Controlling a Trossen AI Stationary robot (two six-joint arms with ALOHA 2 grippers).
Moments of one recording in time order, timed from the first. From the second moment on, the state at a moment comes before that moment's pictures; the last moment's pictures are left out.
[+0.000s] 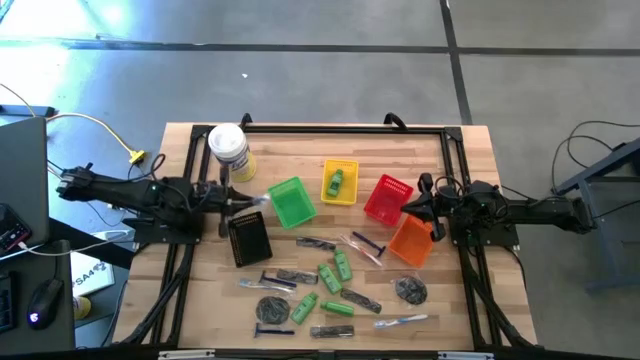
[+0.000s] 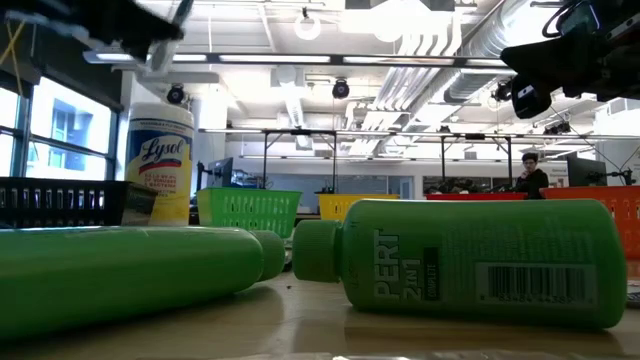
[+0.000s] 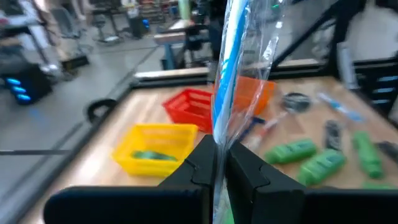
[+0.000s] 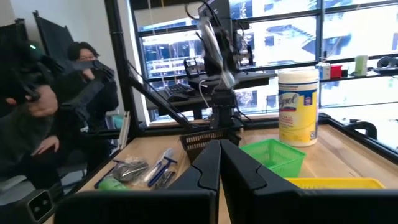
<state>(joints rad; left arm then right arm) -0.18 0.46 0.45 -0.10 -0.31 0.08 -0.09 0.22 0.01 0.35 -0.18 0.13</state>
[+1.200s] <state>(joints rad) 0.34 1.39 0.69 0.04 0.42 0.51 -0.09 0.22 0.01 0.40 -0.16 0.13</state>
